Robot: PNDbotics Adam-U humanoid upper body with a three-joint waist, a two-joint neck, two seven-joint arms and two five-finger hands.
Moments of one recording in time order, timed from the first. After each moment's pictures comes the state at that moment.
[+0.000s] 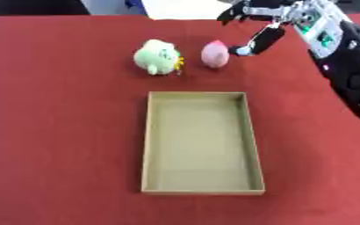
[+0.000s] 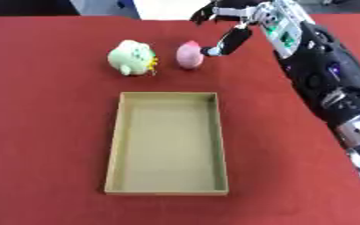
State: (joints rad) left arm -0.48 0.21 0.05 -1.98 -0.27 -0.41 0.55; right arm -1.07 -0.69 0.23 -0.92 0.59 -0.40 0.58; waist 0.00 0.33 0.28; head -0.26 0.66
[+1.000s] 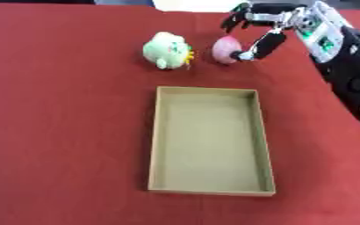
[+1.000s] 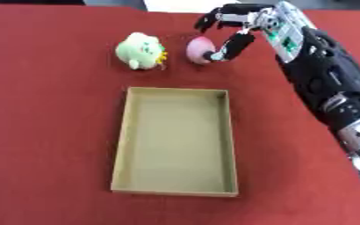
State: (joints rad) left arm -0.50 0.21 0.05 -1.98 -0.27 -0.41 0.55; right arm -1.04 -0.70 0.23 -0.92 0.59 -0.39 0.59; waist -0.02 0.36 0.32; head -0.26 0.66
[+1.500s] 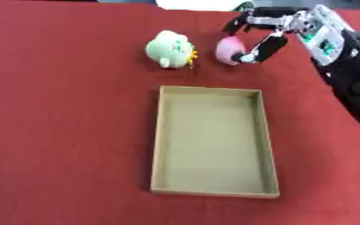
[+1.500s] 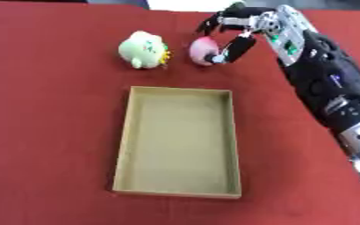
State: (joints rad) left arm -0.50 0.21 0.05 -1.98 -0.27 -0.41 0.55; right arm -1.03 -0.71 0.22 -0.92 0.60 -0.39 0.59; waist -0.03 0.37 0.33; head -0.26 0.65
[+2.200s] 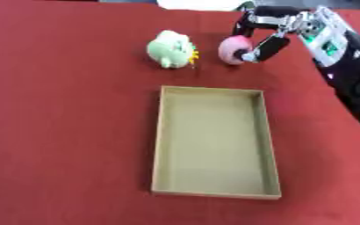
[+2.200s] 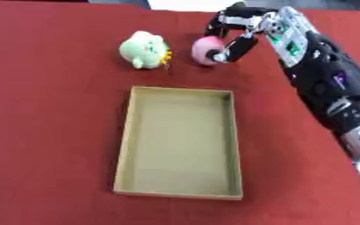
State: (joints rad) left arm -0.50 0.20 0.05 -1.98 -0.27 -0.40 0.55; right arm -1.02 -0.72 0.22 -0.93 0.51 -0.41 0.57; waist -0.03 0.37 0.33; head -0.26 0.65
